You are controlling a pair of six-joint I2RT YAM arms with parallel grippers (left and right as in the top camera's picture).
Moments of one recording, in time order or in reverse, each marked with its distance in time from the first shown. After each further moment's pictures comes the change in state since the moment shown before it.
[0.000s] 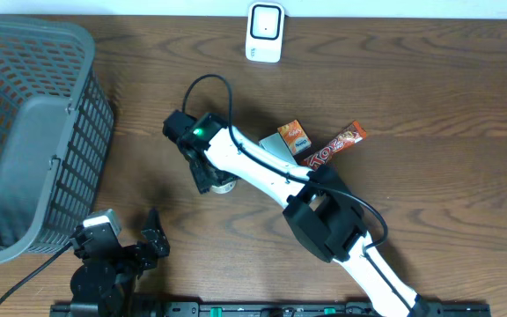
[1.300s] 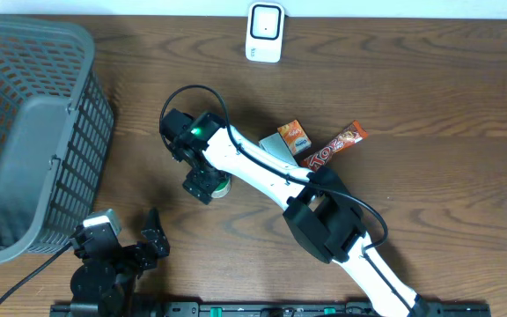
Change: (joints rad) left arm 0.000 0.000 0.000 0.000 0.000 0.000; right arm 0.014 0.002 0.012 0.005 -0.065 -0.562
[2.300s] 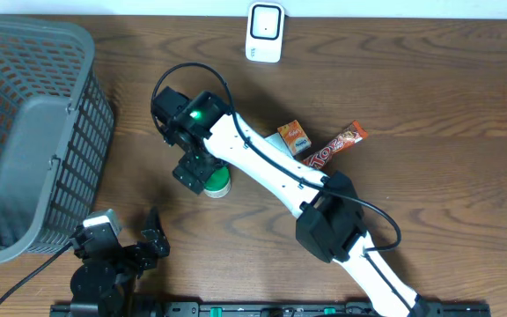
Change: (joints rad) left arm 0.000 0.000 0.000 0.000 0.000 0.000; right arm -0.004 -0.002 0.235 -0.181 0.003 0.007
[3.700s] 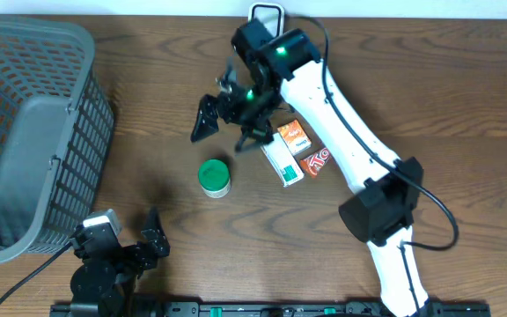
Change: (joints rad) left arm 0.000 0.000 0.000 0.000 0.000 0.000; right arm -0.294 -0.163 0.039 -0.083 -0.648 0.423
